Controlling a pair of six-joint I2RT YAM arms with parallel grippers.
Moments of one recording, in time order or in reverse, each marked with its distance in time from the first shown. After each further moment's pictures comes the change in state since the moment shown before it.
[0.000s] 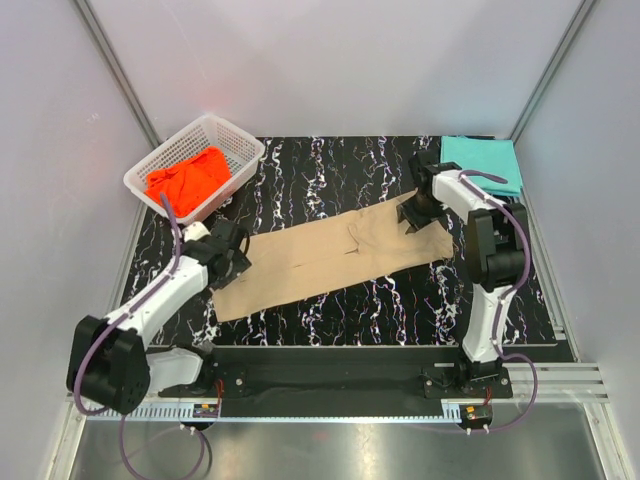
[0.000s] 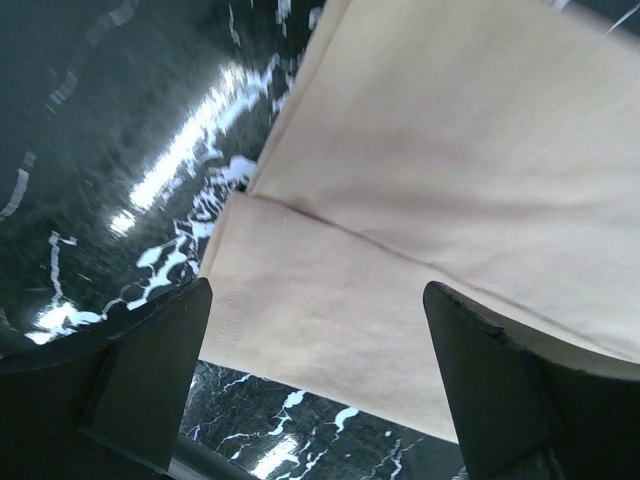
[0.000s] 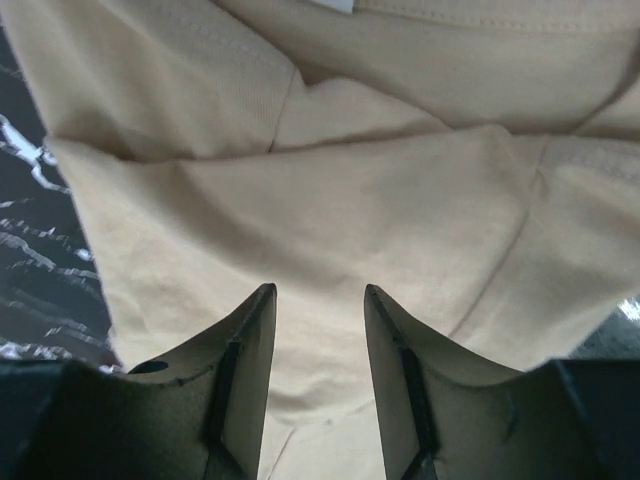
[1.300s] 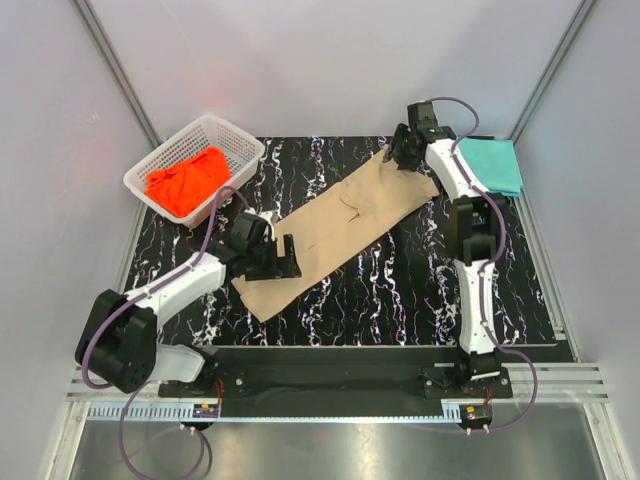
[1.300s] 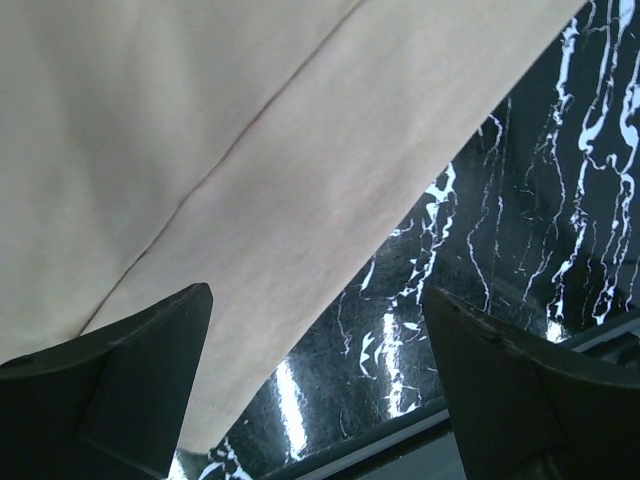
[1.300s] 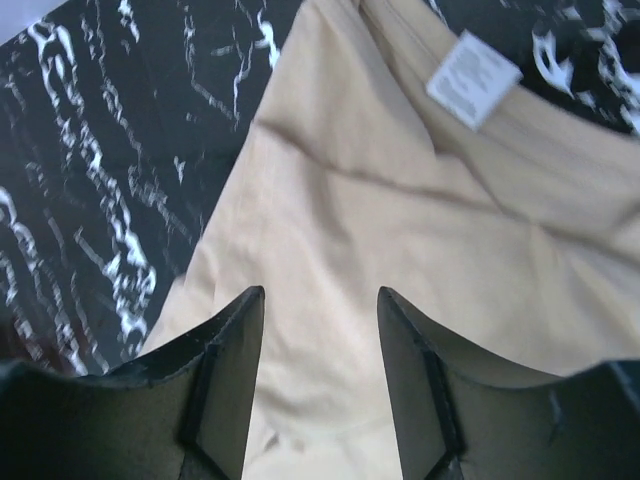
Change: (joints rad) left arm -0.126 0.095 0.014 0.393 0.613 0.522; right arm -0.025 0.438 0.764 0.159 -0.143 -0.680
